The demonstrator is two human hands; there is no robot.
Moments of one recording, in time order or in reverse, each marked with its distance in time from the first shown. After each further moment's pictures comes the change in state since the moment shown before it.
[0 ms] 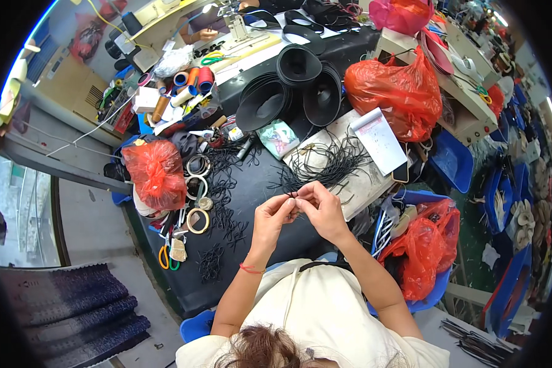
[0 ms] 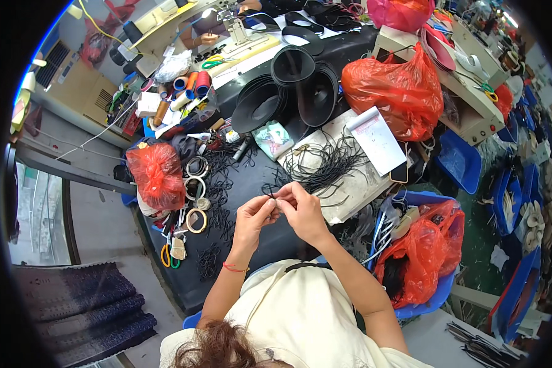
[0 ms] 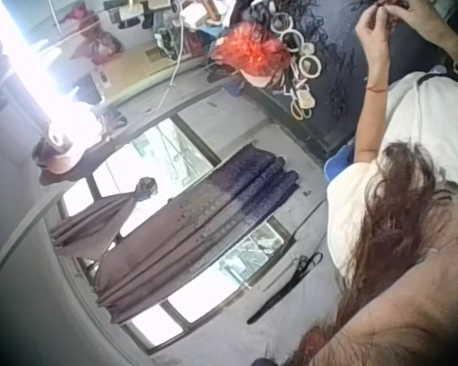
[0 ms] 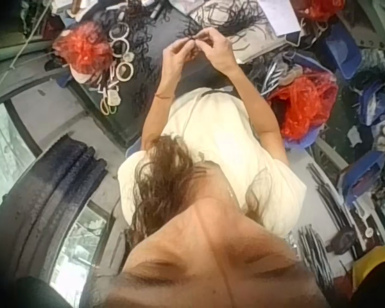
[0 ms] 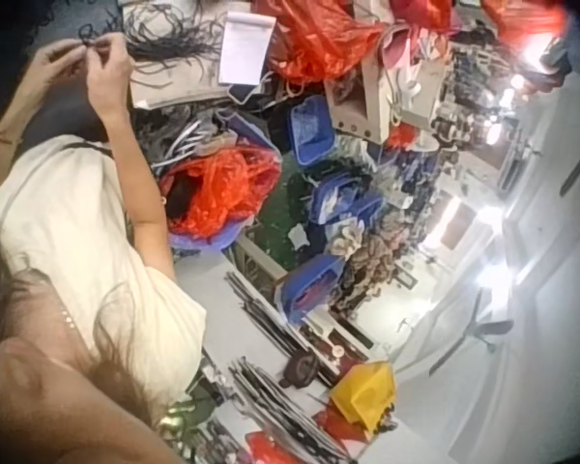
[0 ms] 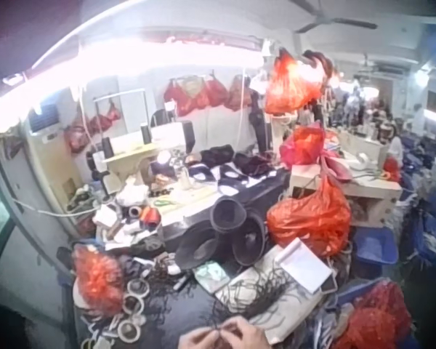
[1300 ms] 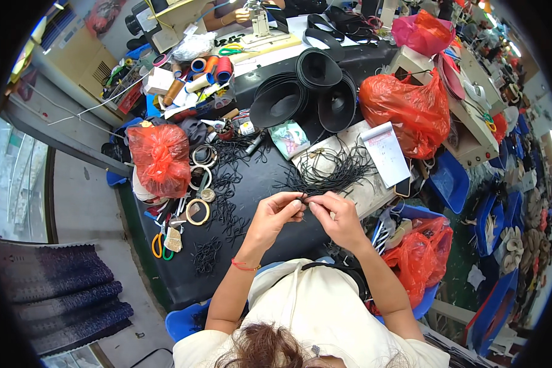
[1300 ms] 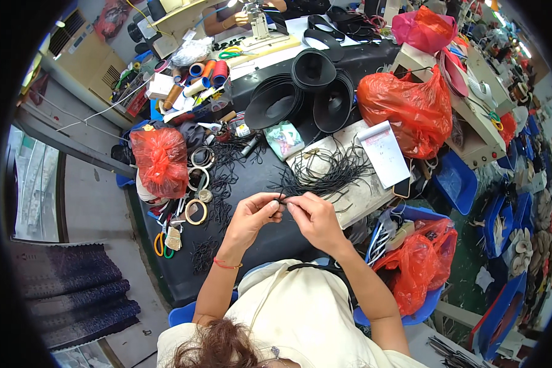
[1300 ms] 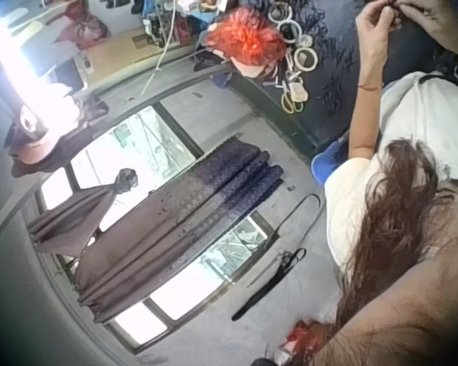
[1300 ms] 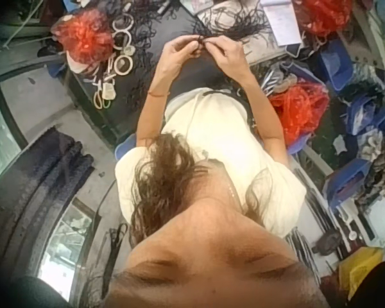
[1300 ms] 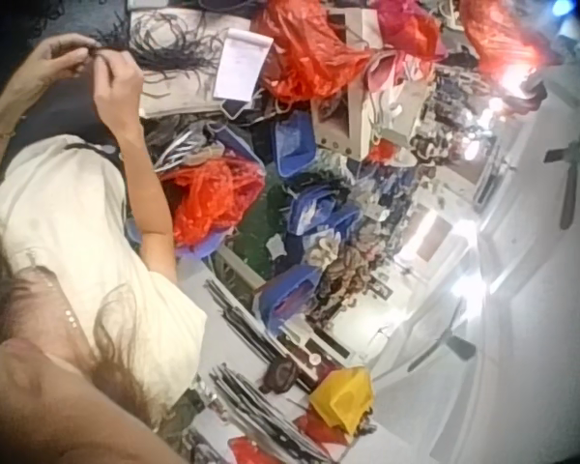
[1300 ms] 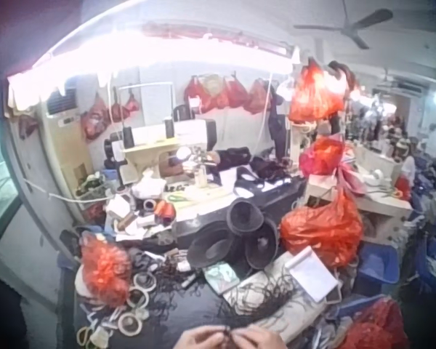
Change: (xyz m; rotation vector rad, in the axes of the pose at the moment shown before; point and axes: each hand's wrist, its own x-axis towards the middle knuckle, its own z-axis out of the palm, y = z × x) left_hand -0.005 0.029 -0.022 -0.095 -0.182 -0.006; right_hand -0.002 -0.033 -0.006 -0.372 -0.145 -0.191
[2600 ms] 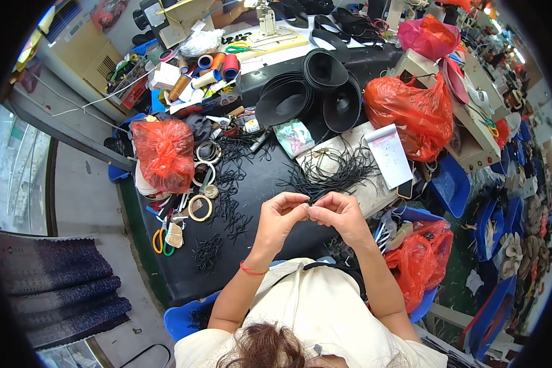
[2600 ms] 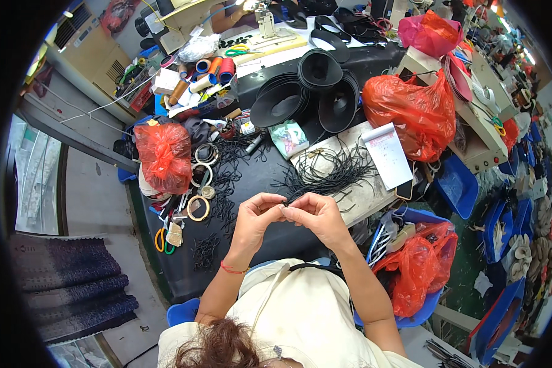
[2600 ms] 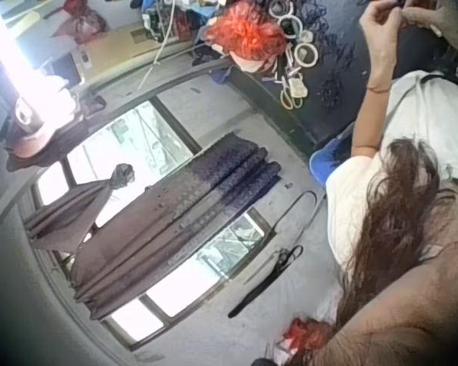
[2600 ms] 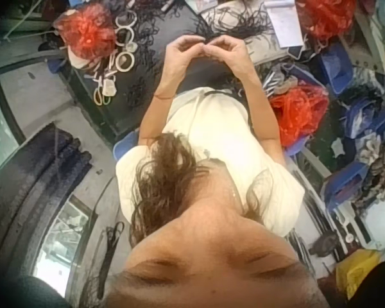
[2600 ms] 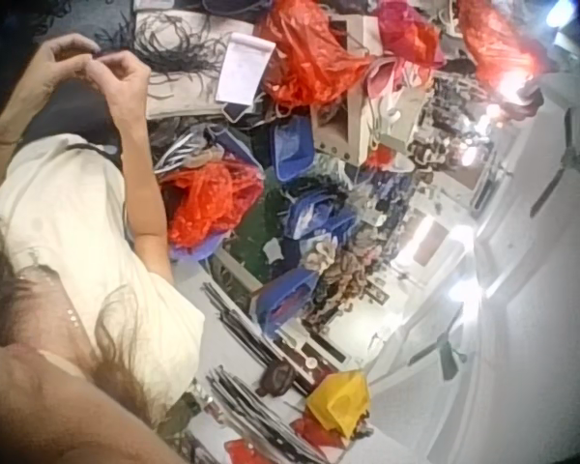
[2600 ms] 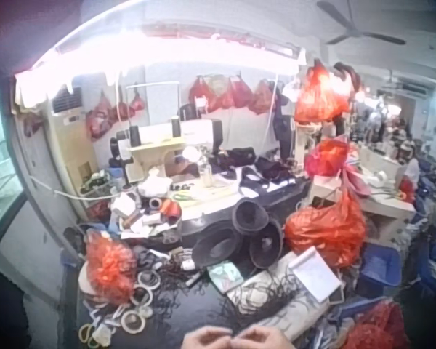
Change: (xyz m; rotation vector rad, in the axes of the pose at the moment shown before) left_hand -0.014 0.005 0.017 -0.026 0.147 0.088; right_hand 0.001 -0.007 -0.002 0.732 -0.158 0.377
